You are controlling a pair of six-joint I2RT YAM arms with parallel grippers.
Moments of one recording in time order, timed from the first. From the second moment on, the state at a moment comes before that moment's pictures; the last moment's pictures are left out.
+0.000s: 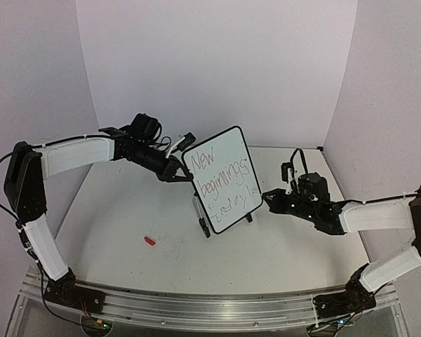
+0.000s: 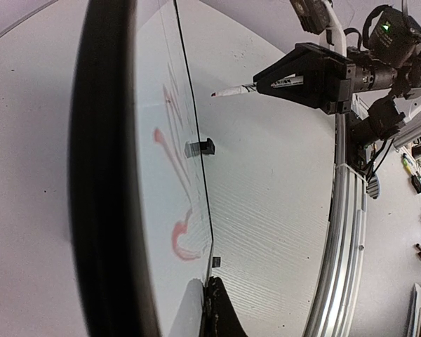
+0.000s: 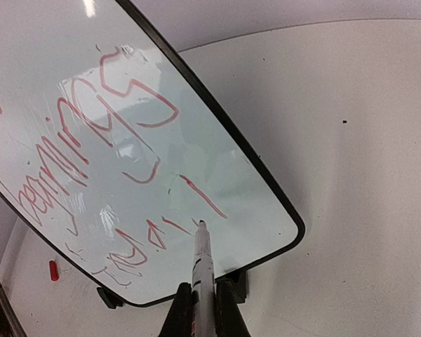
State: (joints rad) left arm -0.60 1.76 1.44 -0.51 0.70 0.16; right arm 0.62 1.38 0.57 0.38 -0.01 0.53
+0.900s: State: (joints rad) left arm -0.60 1.76 1.44 -0.51 0.70 0.16; right arm 0.62 1.51 0.55 0.43 0.02 0.54
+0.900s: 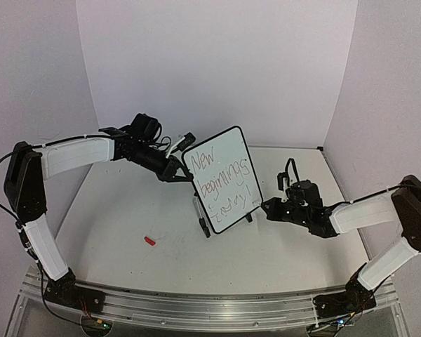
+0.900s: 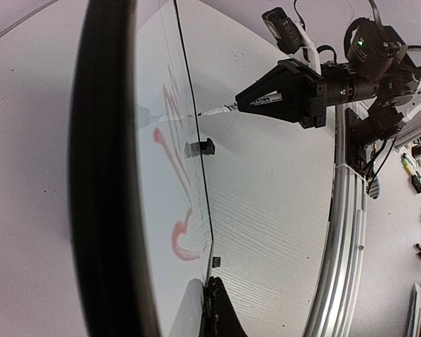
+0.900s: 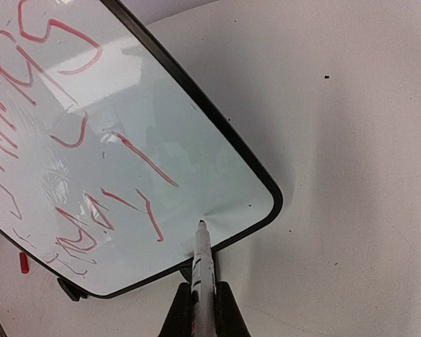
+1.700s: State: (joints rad) left arm -0.60 1.76 1.43 -0.50 0.70 0.16; right arm 0.62 1.54 0.57 0.45 0.03 0.54
